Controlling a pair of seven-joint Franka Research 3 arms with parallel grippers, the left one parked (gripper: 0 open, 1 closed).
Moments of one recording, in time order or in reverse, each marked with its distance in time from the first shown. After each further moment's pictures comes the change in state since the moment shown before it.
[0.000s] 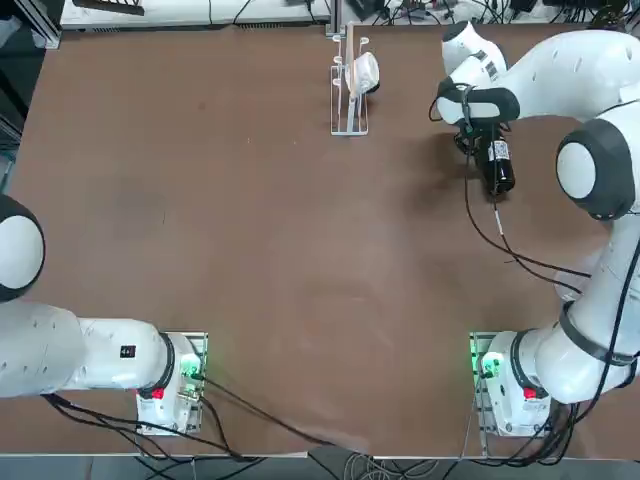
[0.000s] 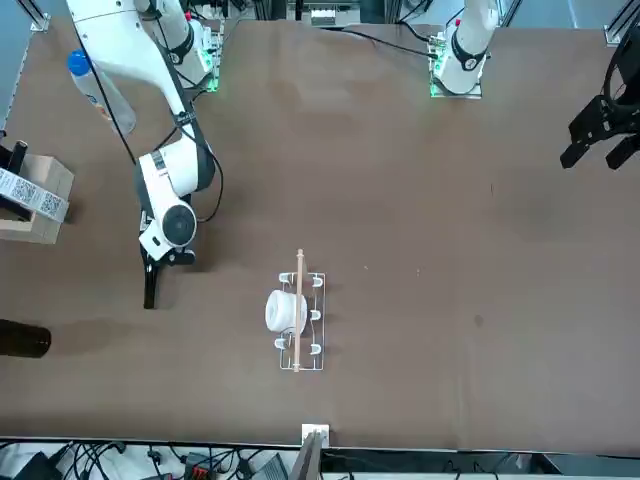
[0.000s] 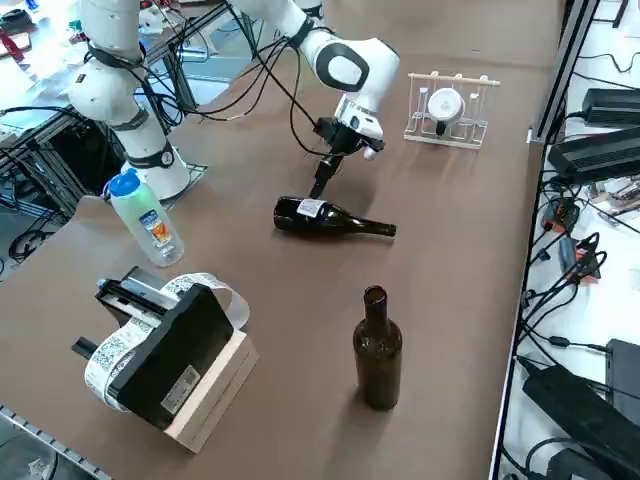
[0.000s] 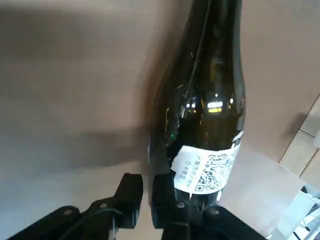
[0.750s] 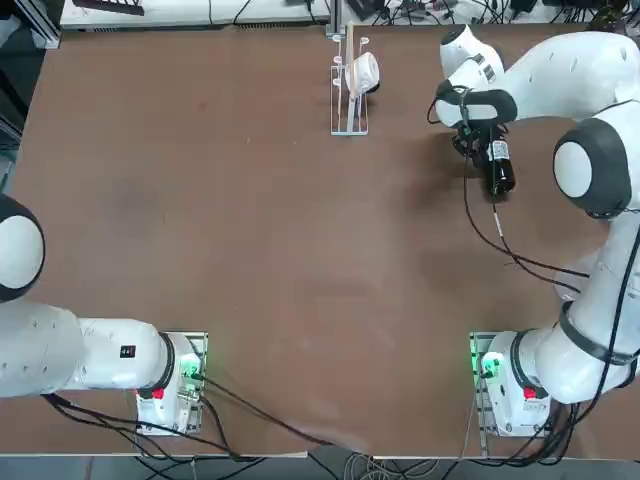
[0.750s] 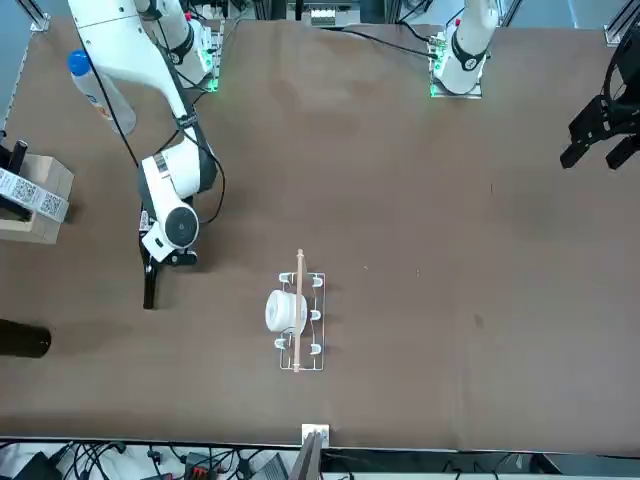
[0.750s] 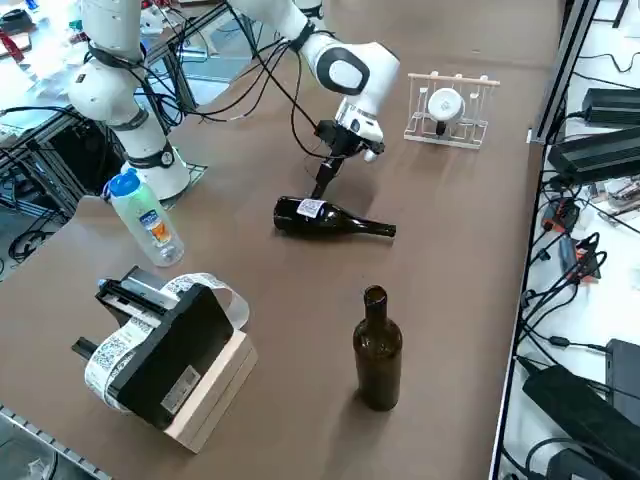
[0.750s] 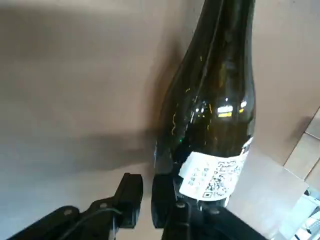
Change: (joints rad) arm 0.003 0.012 0.002 0.006 0.002 0.012 0.004
